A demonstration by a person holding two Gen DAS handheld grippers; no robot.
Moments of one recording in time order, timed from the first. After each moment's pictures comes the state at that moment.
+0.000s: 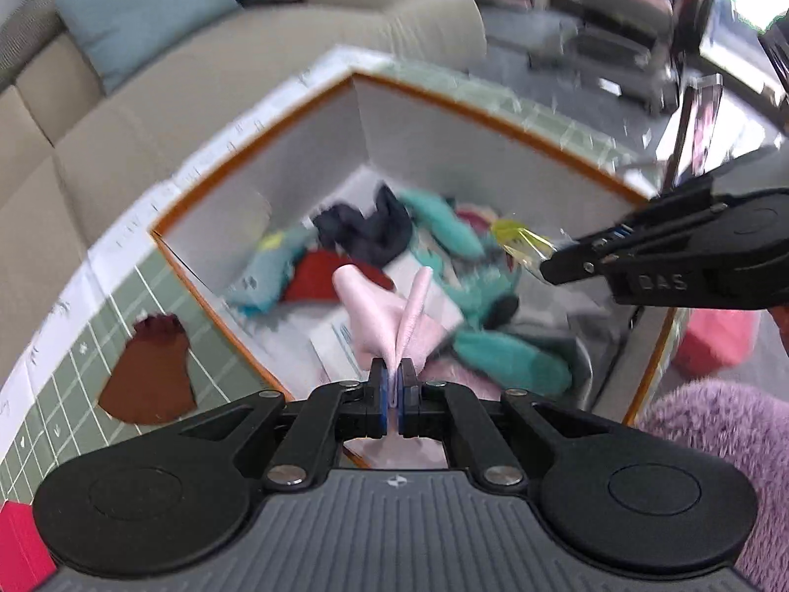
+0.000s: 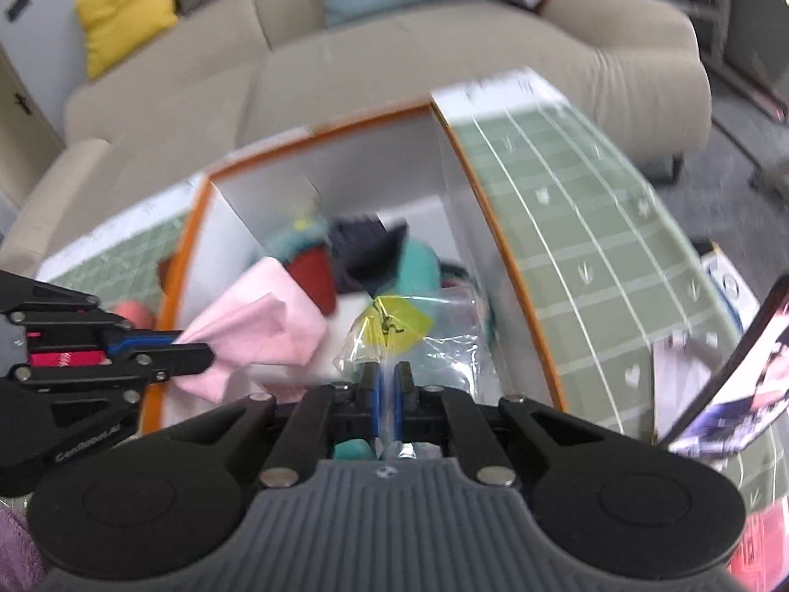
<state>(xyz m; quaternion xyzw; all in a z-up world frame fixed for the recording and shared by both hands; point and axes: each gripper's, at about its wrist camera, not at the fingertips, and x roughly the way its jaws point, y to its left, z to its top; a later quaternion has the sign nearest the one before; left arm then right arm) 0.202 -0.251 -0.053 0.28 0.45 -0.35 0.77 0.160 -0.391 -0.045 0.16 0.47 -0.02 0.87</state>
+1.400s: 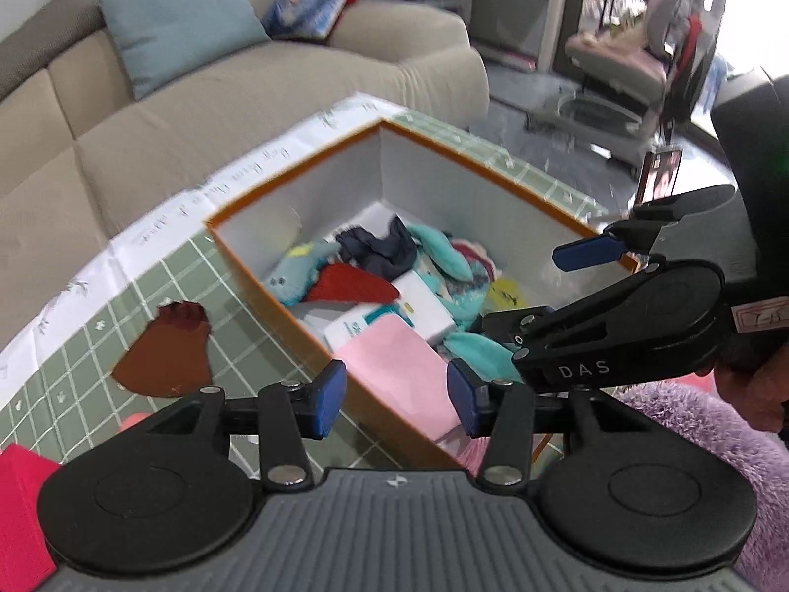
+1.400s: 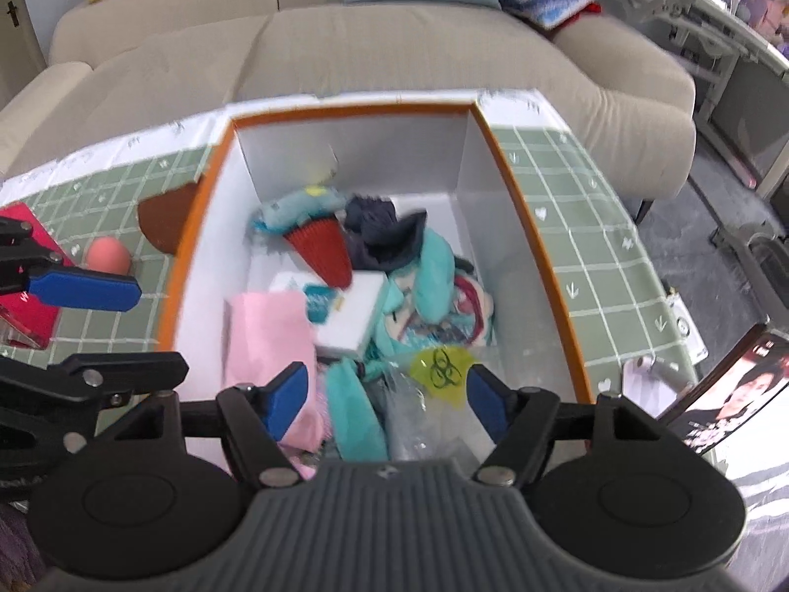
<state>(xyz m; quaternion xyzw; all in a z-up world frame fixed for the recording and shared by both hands) 0.178 -0.190 -0.005 0.20 0.41 -0.36 0.81 0.163 -0.327 -0.021 0.04 0.48 -0.05 0.88</state>
